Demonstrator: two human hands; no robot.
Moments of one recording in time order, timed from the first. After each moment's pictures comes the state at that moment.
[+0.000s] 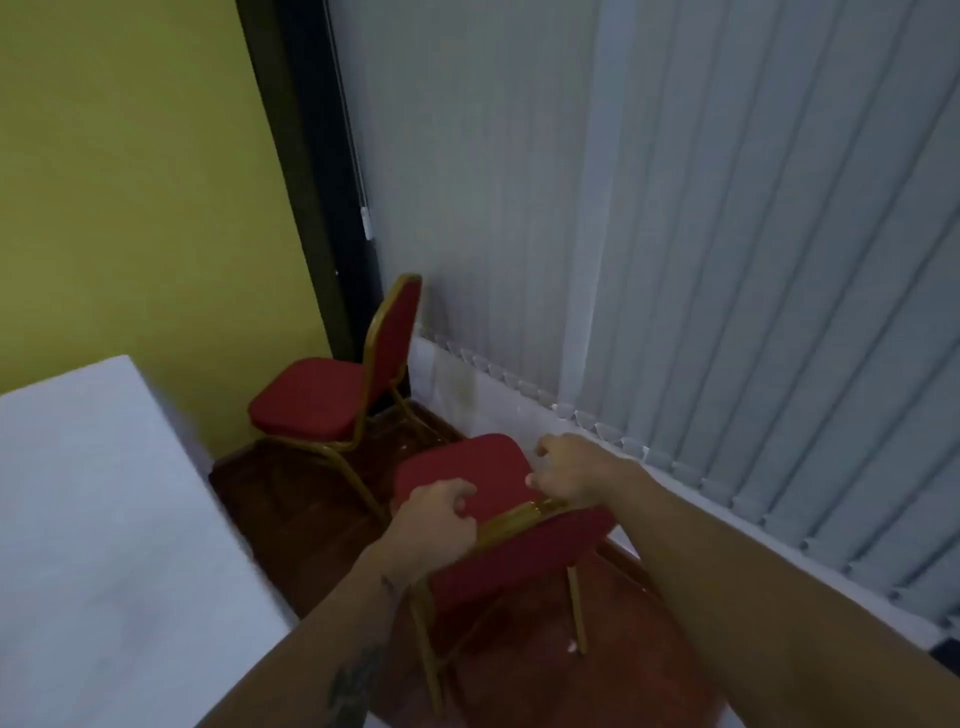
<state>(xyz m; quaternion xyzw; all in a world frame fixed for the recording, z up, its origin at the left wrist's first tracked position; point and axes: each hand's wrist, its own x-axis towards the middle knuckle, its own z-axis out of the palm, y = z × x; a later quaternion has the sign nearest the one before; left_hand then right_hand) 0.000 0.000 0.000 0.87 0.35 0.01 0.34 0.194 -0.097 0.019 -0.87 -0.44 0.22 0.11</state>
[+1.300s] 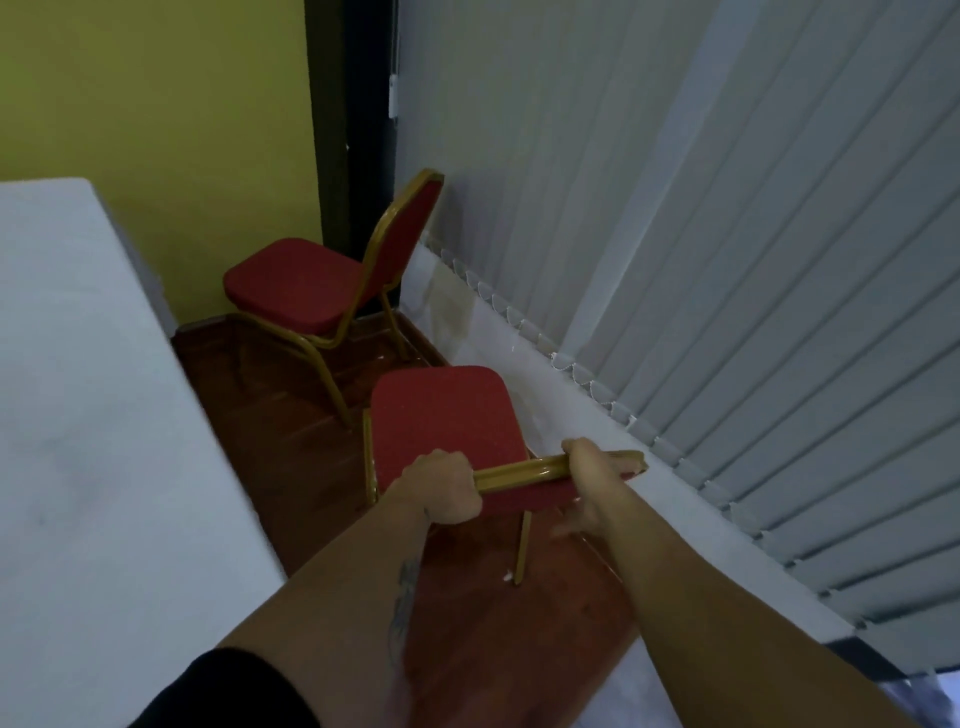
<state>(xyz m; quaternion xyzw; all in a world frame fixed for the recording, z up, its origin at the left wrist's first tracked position) 0.018 0.019 -0.066 0.87 0.35 -0.13 0.33 0.164 -0.091 -0.046 -0.78 0.09 0.36 0.51</state>
